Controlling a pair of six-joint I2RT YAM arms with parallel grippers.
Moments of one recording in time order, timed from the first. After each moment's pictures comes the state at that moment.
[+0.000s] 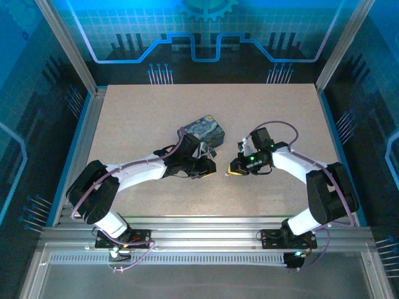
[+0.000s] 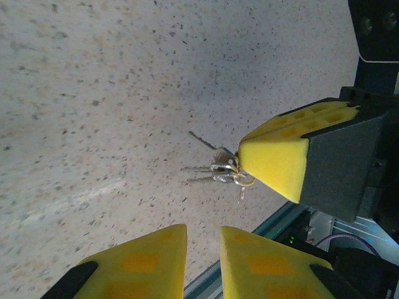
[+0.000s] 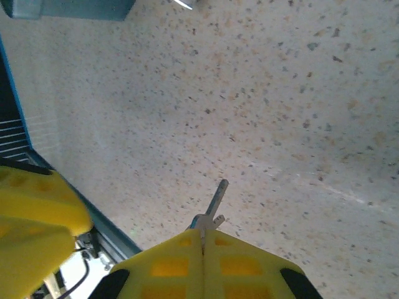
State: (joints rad) left arm -0.70 1.60 0.91 -0.14 0.45 -0.99; right arm 0.32 1.51 0.82 -0.50 -0.67 0.50
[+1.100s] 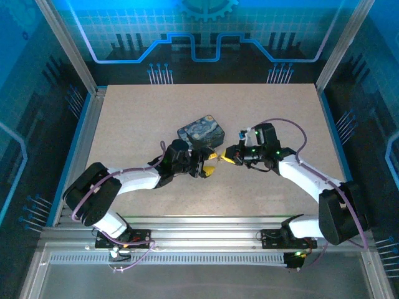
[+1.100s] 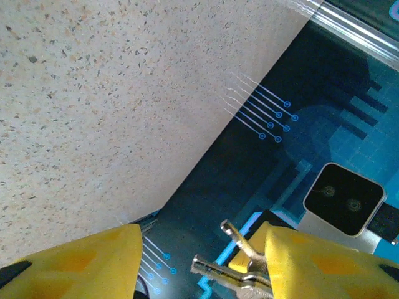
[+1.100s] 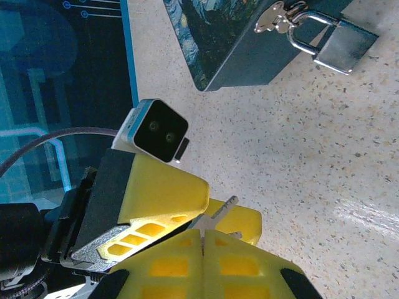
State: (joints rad) left arm -0.67 1.56 0.68 0.43 0.41 -1.93; right arm 0.36 1.34 0.77 -0.16 -0.75 0.93
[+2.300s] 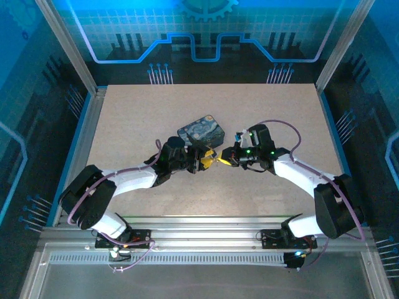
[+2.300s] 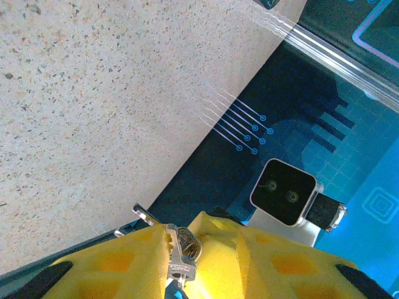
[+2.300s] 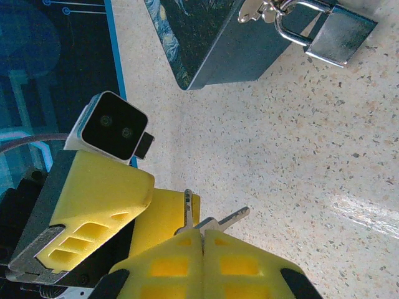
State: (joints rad) left arm -0.64 1.52 0.68 0.41 0.37 -1.95; right arm 0.40 1.39 0.77 -0.13 -0.71 0.96
